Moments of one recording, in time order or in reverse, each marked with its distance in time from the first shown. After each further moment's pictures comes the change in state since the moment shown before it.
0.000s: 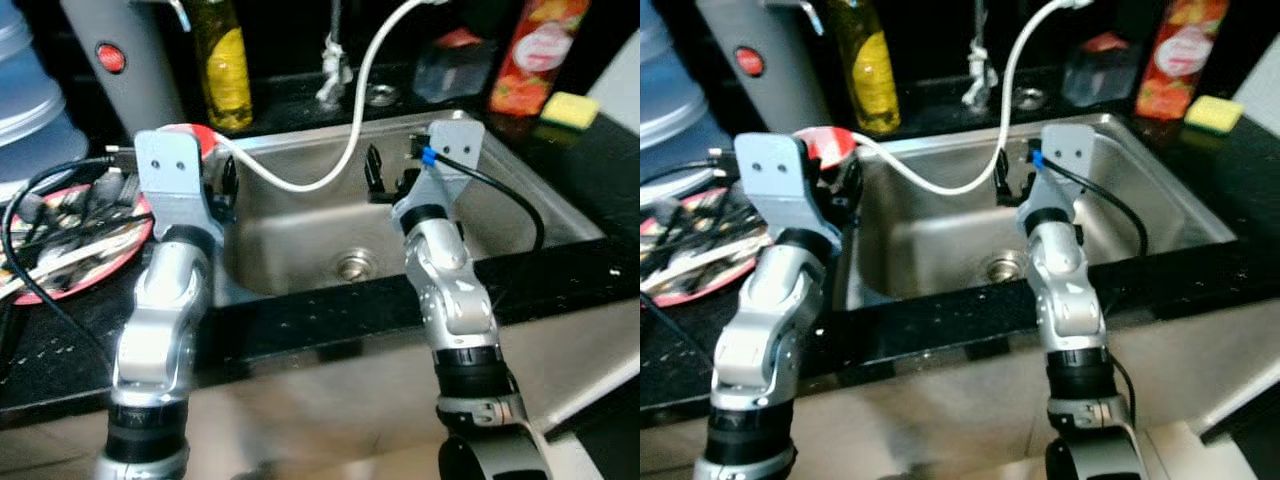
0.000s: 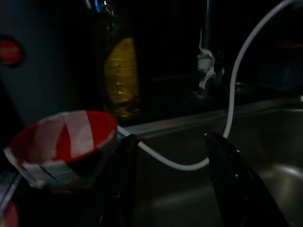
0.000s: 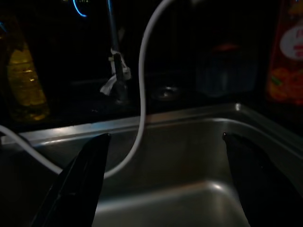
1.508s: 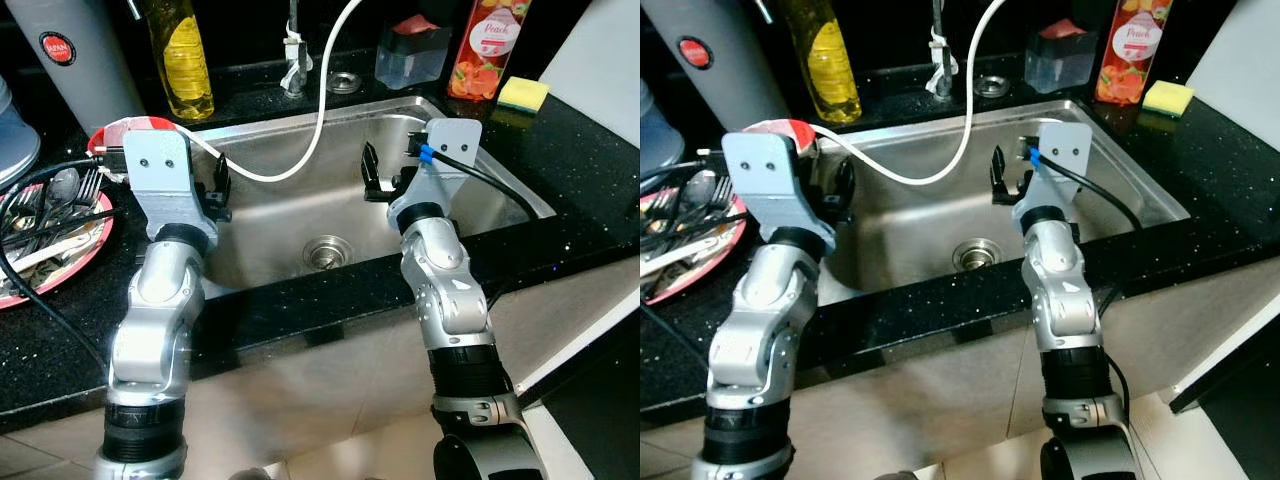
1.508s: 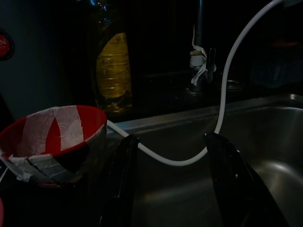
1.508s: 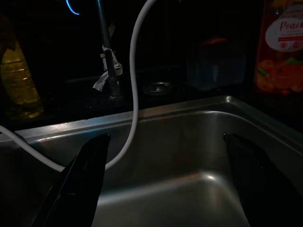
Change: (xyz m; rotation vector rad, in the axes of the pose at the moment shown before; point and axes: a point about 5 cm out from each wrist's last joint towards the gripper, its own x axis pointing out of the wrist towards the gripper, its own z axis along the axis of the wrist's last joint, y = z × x) left arm -0.001 0.004 0.000 -0.025 0.001 0.021; right arm 0.000 0.002 -0.001 0.005 0.003 0.005
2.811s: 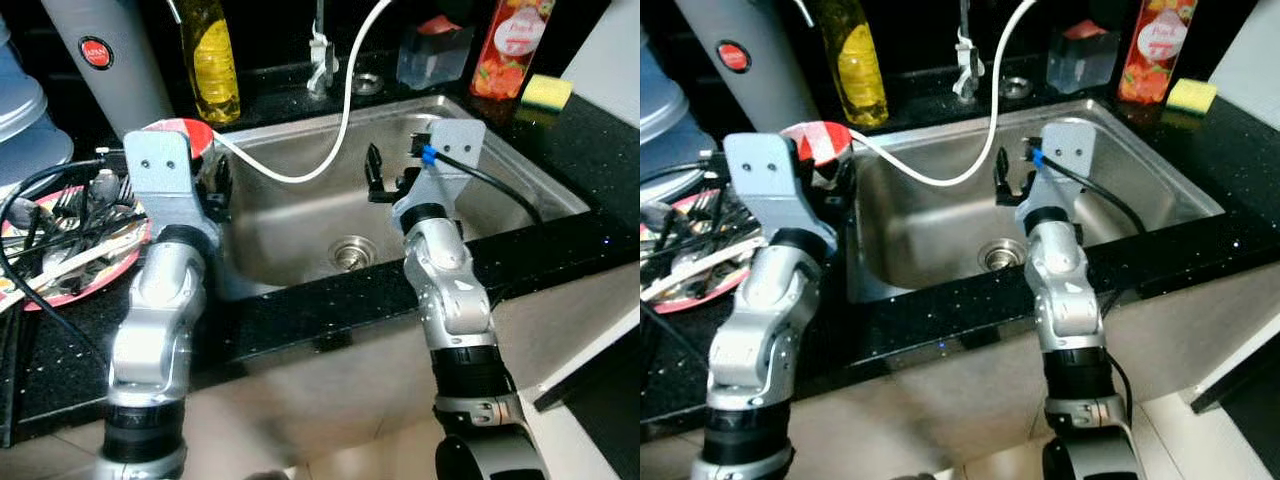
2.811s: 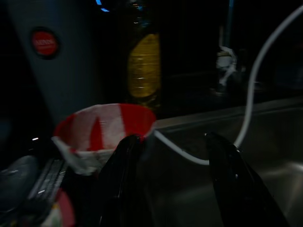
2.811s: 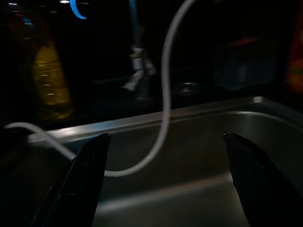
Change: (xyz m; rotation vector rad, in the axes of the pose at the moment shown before) left arm 0.000 0.001 -0.001 -0.007 0.008 0.007; right arm 0.000 0.001 -0.001 0.004 0.002 0.004
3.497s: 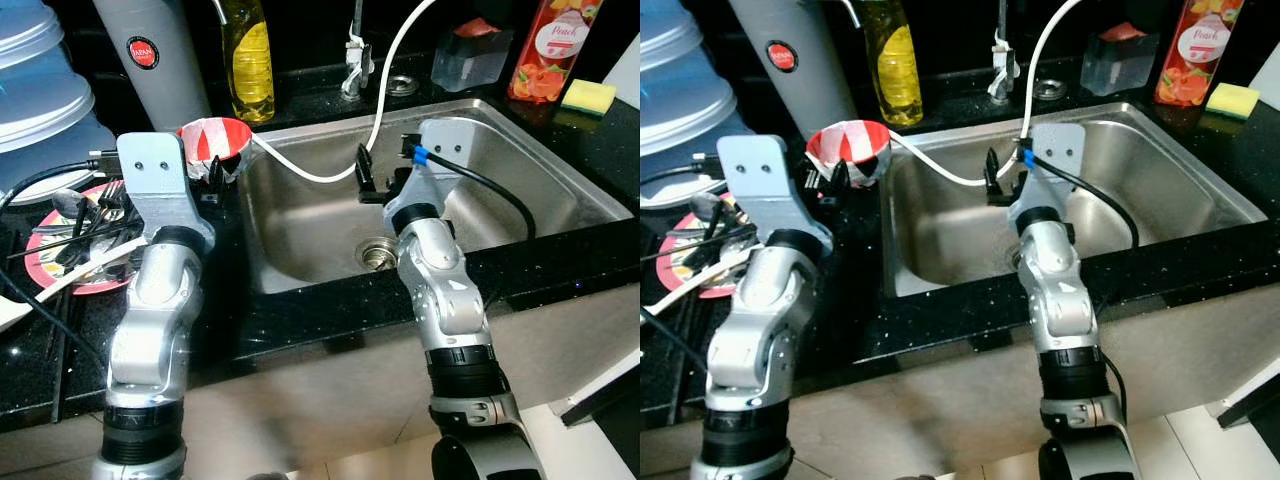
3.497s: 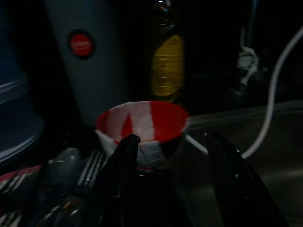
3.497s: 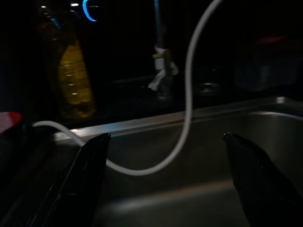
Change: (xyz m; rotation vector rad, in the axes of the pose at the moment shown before) left arm -0.001 0.000 -0.001 -0.003 0.006 0.004; right arm 0.000 -0.001 -0.001 -0.002 0.002 -0.001
